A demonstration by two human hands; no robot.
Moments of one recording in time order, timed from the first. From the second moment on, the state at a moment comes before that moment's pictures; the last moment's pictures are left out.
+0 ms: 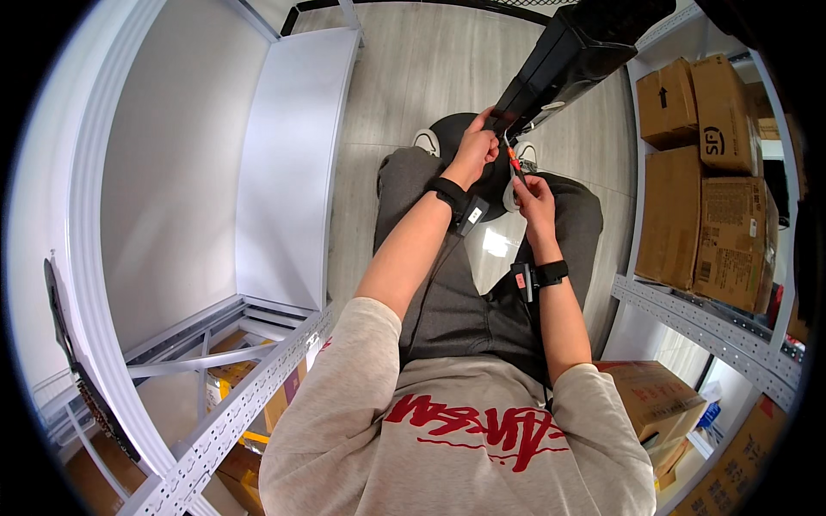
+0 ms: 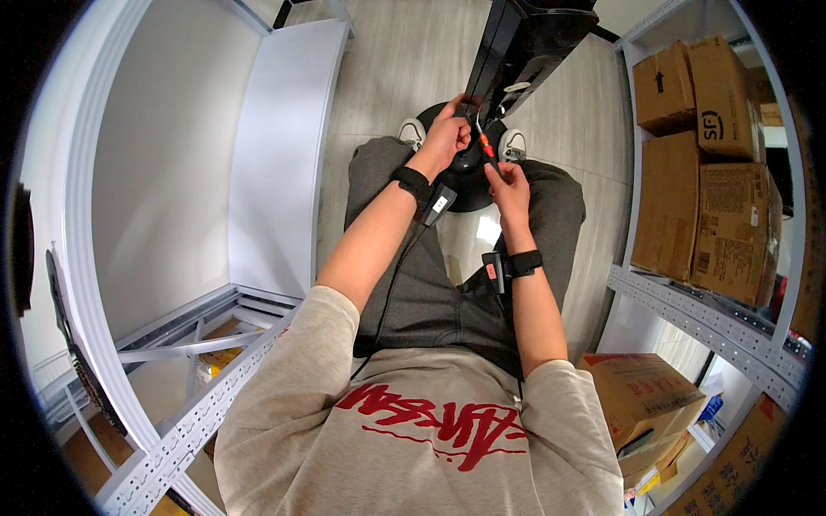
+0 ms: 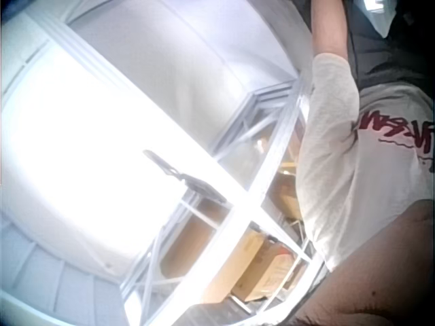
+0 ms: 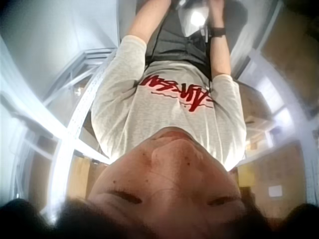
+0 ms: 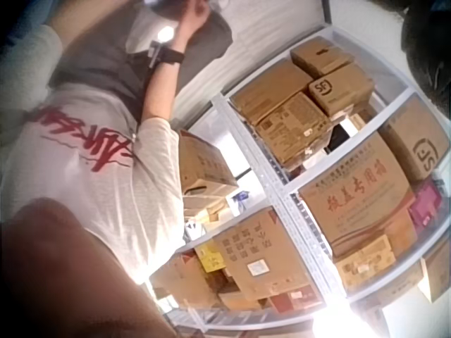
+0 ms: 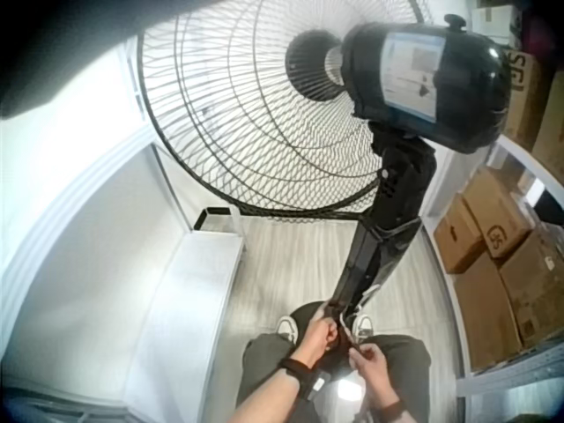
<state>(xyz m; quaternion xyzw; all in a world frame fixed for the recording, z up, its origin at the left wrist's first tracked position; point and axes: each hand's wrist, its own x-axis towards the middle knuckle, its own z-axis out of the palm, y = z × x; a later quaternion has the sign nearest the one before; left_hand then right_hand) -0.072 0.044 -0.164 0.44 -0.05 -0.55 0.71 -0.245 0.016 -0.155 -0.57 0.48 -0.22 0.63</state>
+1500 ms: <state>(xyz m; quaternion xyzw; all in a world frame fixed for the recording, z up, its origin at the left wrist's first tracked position) -0.075 0.045 -0.159 0.44 -0.06 -0.55 0.71 -0.247 0.013 -0.166 -0.58 0.48 -0.20 0.62</state>
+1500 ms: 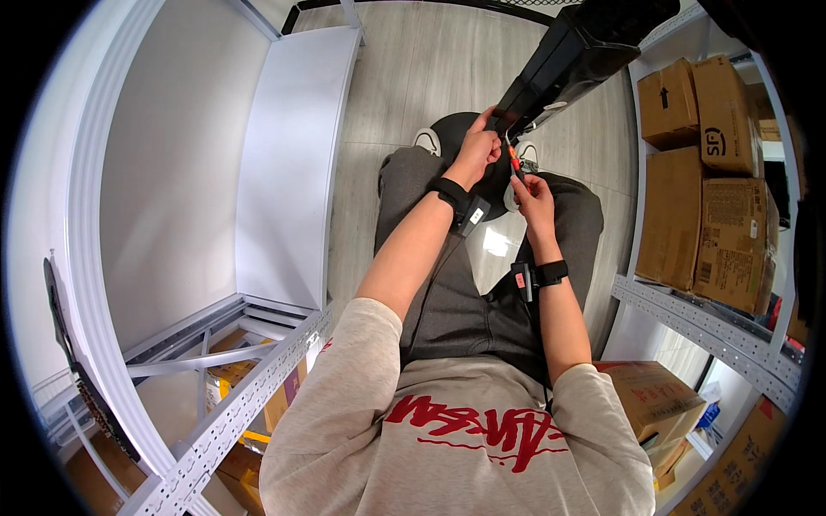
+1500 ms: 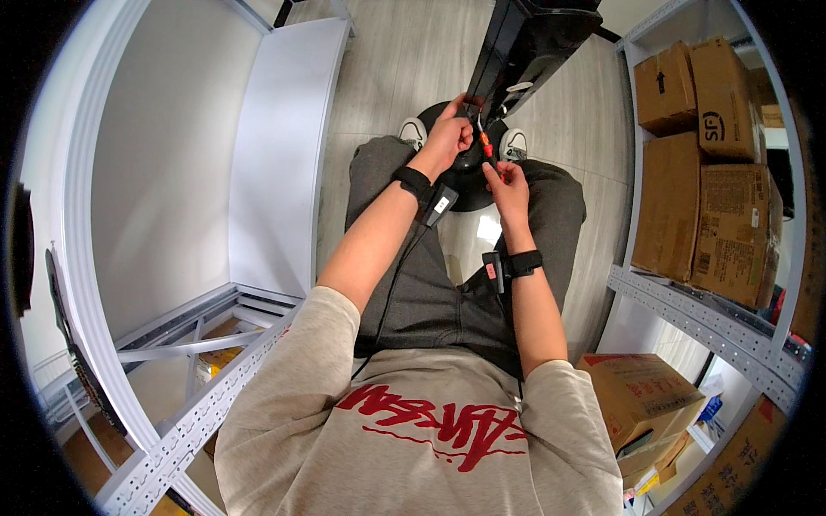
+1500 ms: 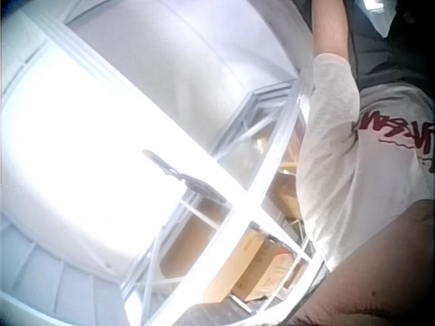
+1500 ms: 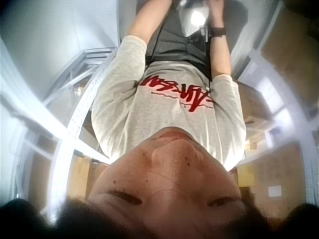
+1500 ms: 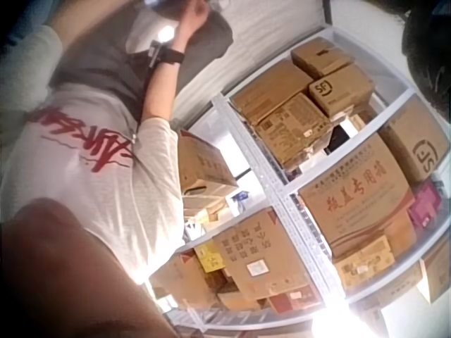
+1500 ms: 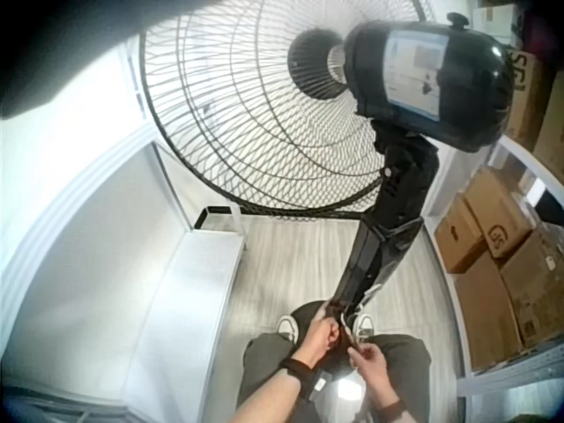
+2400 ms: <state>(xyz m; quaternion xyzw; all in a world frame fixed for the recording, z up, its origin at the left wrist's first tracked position) -0.075 0.047 -0.154 0.47 -0.08 -0.53 0.70 -0.248 0.001 -0.163 -0.50 0.45 -0.15 0.73</state>
